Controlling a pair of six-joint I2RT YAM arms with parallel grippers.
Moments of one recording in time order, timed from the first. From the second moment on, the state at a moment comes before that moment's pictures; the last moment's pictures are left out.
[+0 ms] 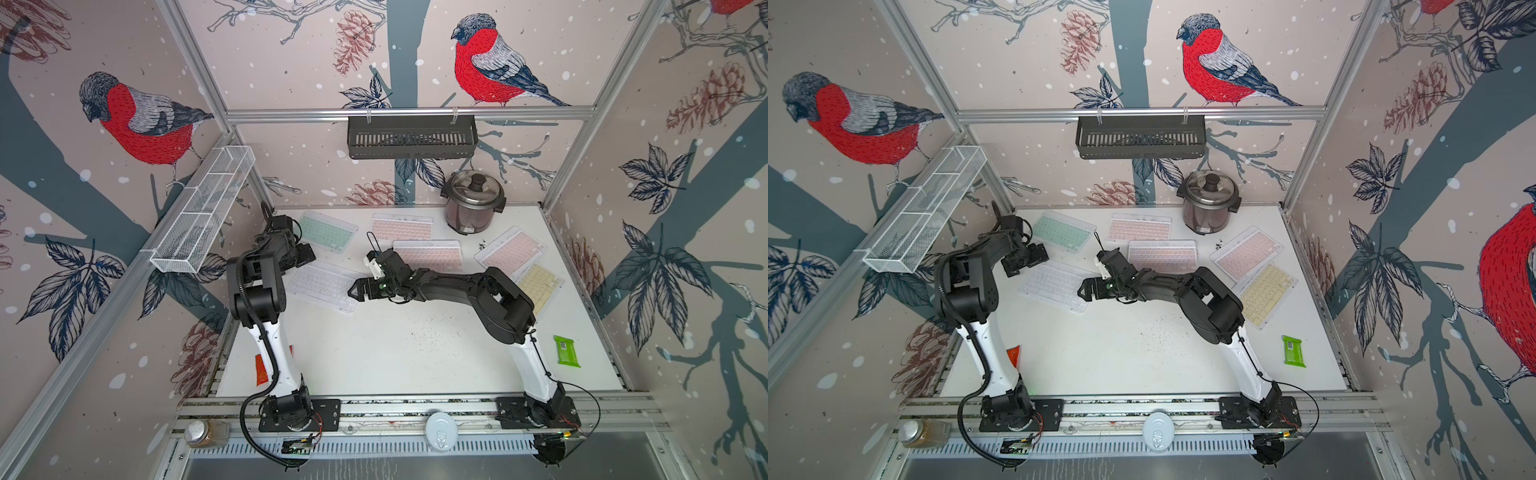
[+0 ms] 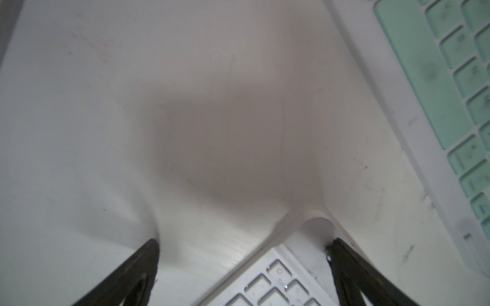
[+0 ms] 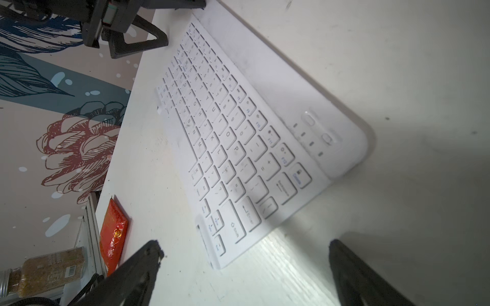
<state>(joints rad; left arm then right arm) 0.18 2.10 1.46 -0.62 0.01 -0.32 0.90 2.21 1.48 0.01 -0.38 0.63</state>
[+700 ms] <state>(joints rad) 0.16 1.82 1.03 -0.31 0.43 -0.34 0.88 2.10 1.33 0.01 -0.36 0.62</state>
